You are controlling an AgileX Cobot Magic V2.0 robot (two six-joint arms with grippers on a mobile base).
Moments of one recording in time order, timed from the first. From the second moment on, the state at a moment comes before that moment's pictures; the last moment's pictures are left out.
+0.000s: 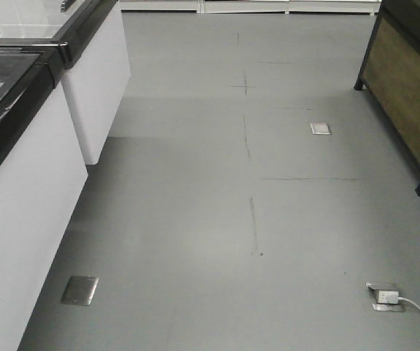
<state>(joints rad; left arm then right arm) -0.07 -0.01 0.03 -0.04 0.14 -0.12 0.02 -0.01 0.03 -0.12 0.05 0.12</state>
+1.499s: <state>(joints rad) -0.07 -0.01 0.03 -0.04 0.14 -0.12 0.02 -0.01 0.03 -0.12 0.05 0.12</state>
